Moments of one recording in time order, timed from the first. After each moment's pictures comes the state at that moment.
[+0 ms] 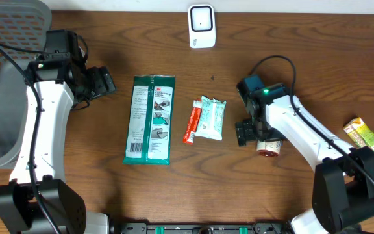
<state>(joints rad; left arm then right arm) 0.10 1.62 1.44 -1.03 0.04 -0.31 0.37 1.73 1.17 -1.11 0.17 0.35</state>
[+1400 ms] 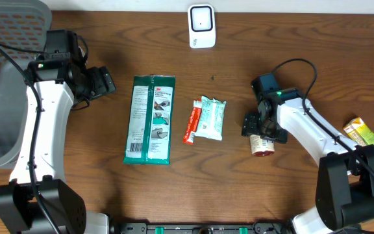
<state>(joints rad) 0.10 1.62 1.44 -1.03 0.04 -0.31 0.27 1.73 1.08 -0.91 0.04 0.50</state>
